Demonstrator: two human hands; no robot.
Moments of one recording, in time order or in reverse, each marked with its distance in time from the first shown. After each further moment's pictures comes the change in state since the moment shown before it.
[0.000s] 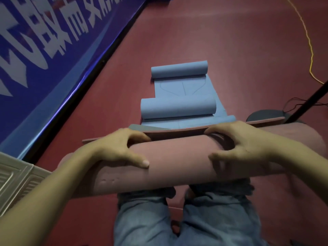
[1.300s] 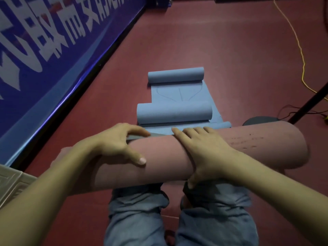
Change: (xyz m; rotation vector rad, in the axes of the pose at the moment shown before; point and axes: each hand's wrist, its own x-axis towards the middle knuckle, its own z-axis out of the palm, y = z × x) left_hand 0.031 -0.002 -0.023 0.040 0.108 0.041; right_hand 0.051 -0.038 0.027 -0.427 -0.021 -0.080
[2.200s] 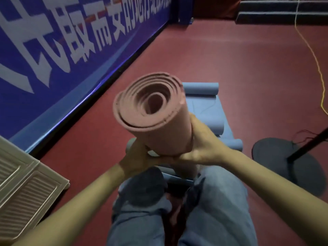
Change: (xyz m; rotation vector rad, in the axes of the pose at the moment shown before) left_hand 0.003 -0.005 0.080 -0.504 0.614 0.119; right_hand 0.061 -0.002 -0.007 0.845 0.527 -0.245
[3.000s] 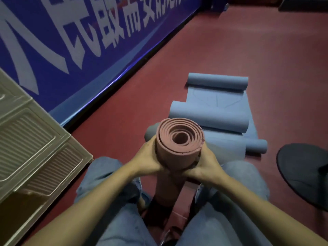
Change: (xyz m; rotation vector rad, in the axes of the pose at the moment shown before) left_hand -0.053 -0.028 -0.004 0.155 0.001 -0.134; right_hand -0.061 0.037 0.093 0.217 0.004 0.201
